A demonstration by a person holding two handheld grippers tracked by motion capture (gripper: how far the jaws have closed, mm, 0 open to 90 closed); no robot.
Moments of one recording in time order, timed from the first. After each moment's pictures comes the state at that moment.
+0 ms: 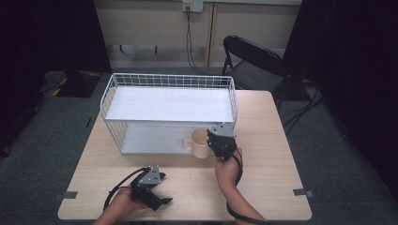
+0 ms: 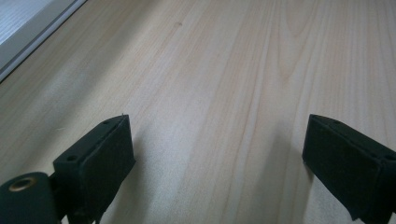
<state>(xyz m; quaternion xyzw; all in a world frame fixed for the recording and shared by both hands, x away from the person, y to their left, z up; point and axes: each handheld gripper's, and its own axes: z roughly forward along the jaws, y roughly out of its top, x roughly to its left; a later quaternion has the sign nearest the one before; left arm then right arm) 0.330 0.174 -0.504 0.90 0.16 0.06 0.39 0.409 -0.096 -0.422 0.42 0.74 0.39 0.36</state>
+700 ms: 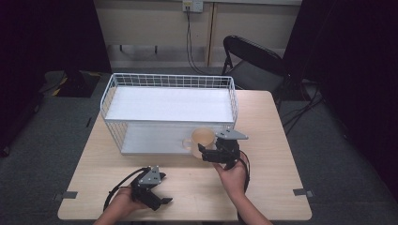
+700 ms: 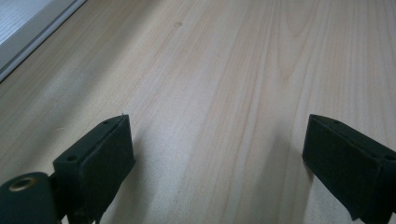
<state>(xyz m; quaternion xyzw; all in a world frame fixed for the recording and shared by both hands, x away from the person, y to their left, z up) 0.330 0.175 -0.504 0.90 0.16 0.06 0.39 0.391 -0.113 -0.420 0.42 0.76 0.46 0.22</state>
